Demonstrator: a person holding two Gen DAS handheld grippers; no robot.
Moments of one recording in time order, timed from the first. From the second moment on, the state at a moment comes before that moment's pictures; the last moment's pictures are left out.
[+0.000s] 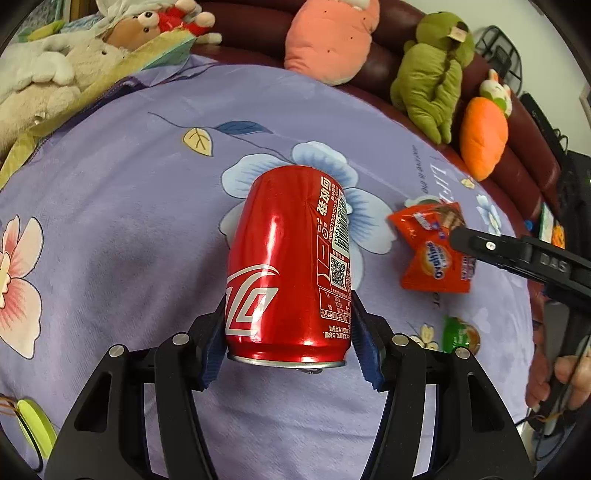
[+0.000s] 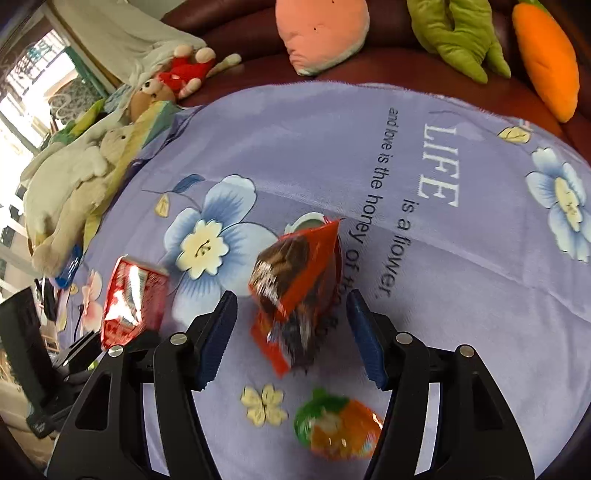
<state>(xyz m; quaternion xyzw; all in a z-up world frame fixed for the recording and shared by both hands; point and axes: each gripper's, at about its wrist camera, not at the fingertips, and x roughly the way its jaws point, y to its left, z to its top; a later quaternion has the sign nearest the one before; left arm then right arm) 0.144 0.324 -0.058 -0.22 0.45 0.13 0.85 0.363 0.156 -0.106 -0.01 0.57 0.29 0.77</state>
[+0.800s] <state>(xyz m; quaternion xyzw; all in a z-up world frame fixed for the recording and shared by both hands) 0.146 0.202 -0.035 -0.18 0.46 0.01 0.87 0.272 0.024 -0.059 0.04 0.56 0.26 0.79</state>
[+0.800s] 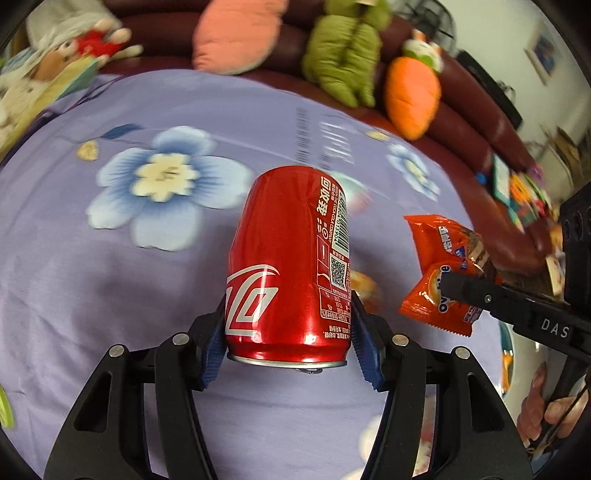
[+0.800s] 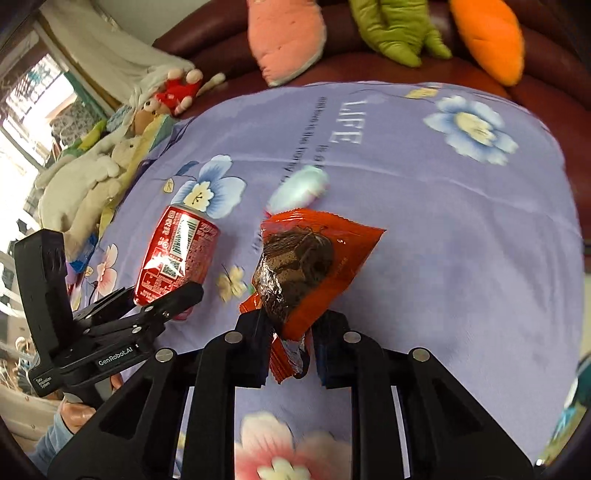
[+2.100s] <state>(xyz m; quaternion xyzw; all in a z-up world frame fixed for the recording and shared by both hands) 0.183 -0.283 -0.071 0.08 0.53 -0.30 0.78 0.094 -0.446 -0.042 0.29 0.44 -0.05 0.85</state>
